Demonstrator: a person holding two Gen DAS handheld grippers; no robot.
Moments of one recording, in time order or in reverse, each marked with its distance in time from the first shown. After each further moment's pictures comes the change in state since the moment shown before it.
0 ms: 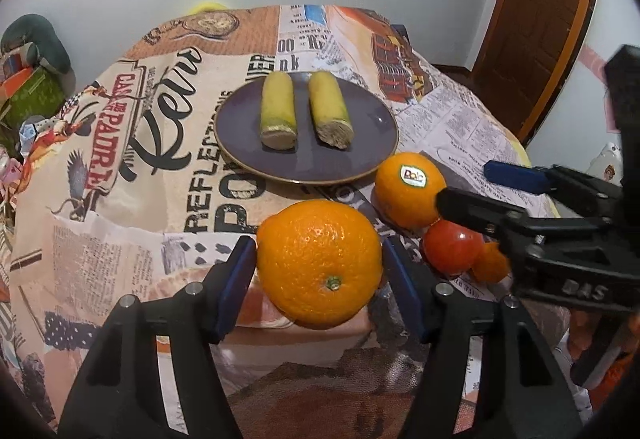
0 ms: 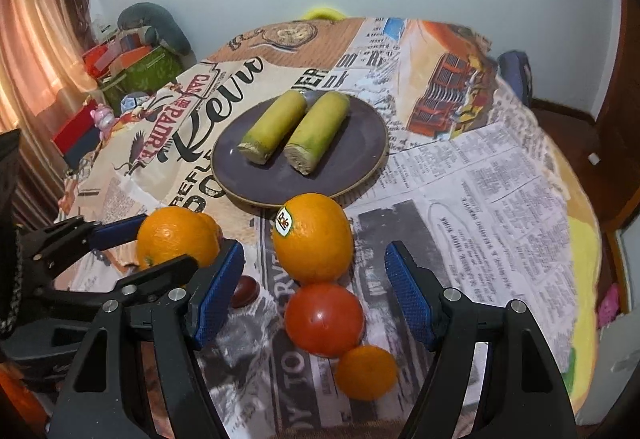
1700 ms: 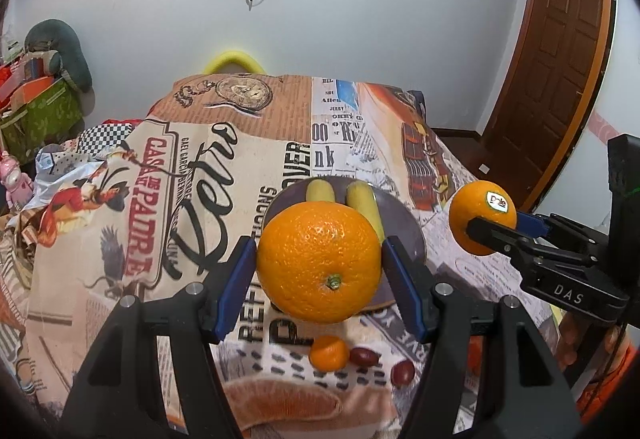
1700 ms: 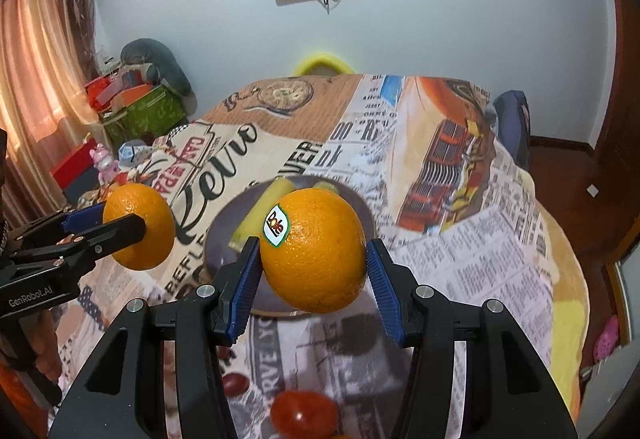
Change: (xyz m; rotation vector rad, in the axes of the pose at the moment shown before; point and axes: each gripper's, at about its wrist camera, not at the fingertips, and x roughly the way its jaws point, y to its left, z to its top) left arm -0.026 0.046 0.075 -0.090 -0.192 0.018; right arm -0.011 -0.008 0.063 -0.025 -0.165 -0.008
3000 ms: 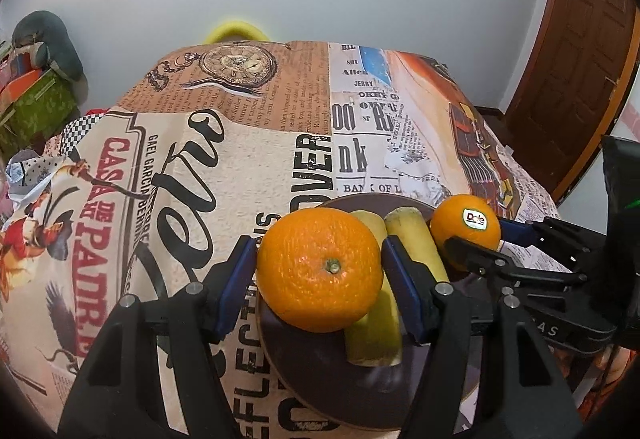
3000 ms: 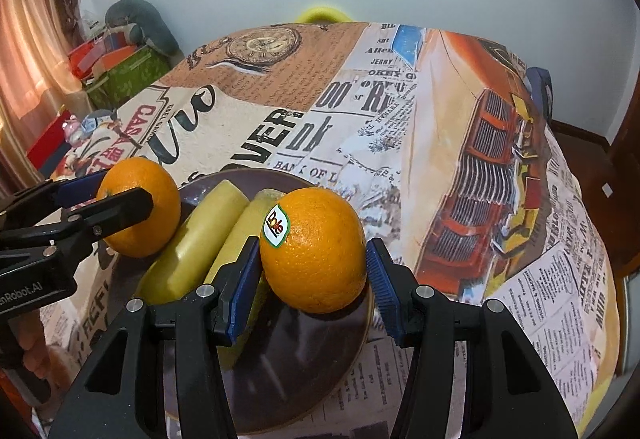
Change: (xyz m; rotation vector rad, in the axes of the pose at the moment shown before) left arm 0.133 0.016 0.039 0.012 0.111 0.057; right arm 0.123 -0.029 0.023 -0.037 0.167 0.017
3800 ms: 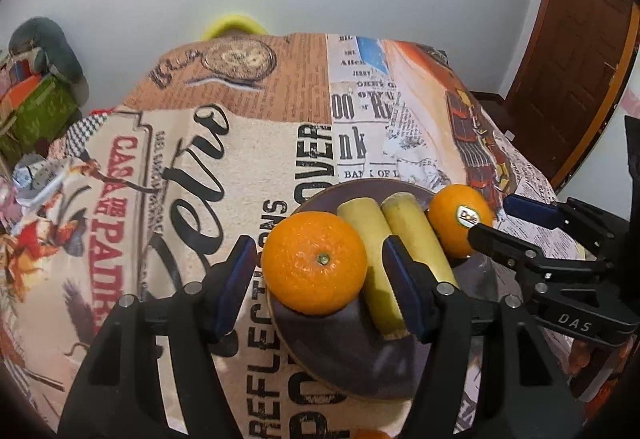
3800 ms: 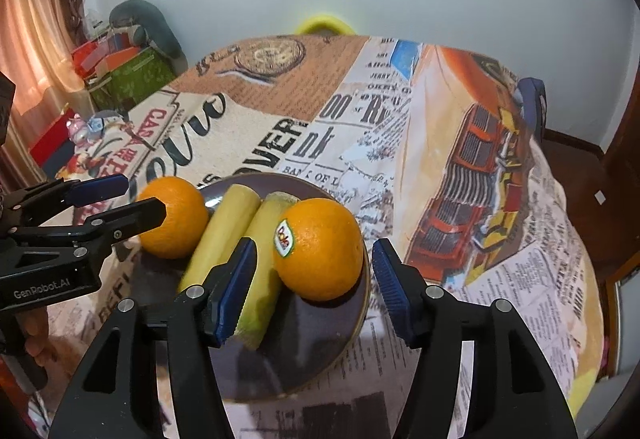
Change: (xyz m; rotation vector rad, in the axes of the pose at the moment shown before) left arm -0.021 -0.003 -0.003 0.037 0.036 0.019; right arm -0.034 0.010 0.000 -0.017 -0.023 -0.020
